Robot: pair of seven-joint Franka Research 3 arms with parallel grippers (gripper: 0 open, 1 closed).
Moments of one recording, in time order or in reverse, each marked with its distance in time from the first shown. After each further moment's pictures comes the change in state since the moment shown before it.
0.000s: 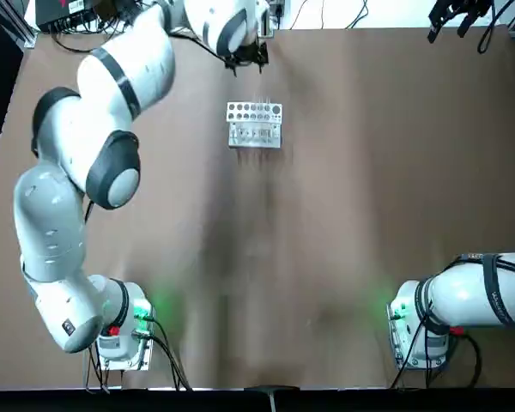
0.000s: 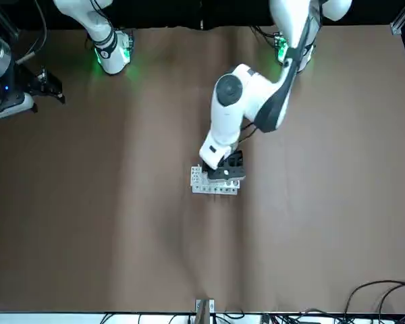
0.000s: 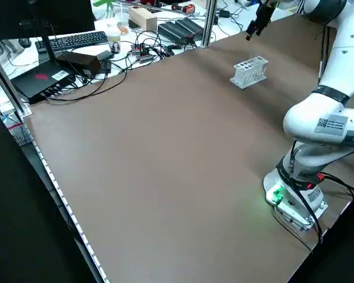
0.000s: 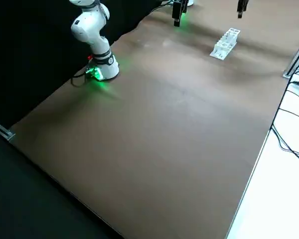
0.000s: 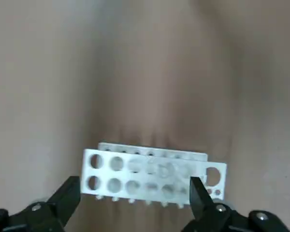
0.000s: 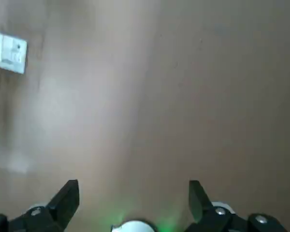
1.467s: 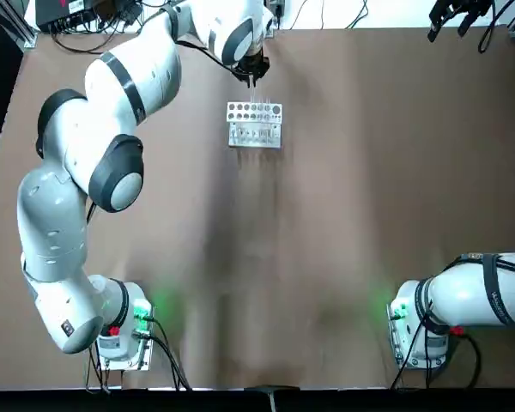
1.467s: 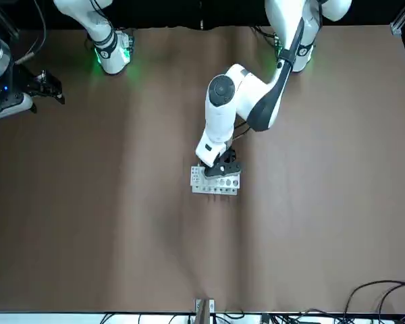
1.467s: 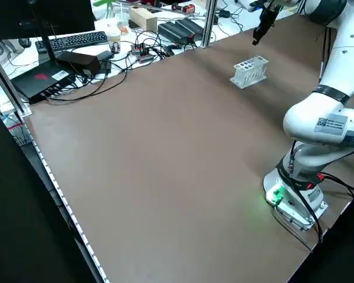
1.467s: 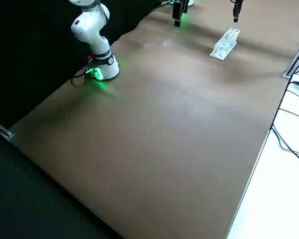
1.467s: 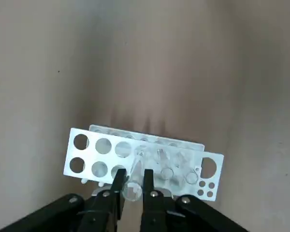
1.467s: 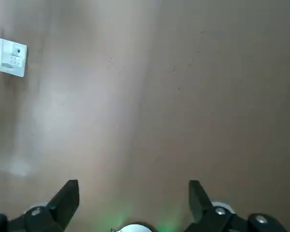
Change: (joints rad) left arm -0.039 0.040 -0.010 -0.010 0.000 0.014 -0.119; right arm -0.006 -0.001 -0.003 0.001 0.000 0.028 0.003
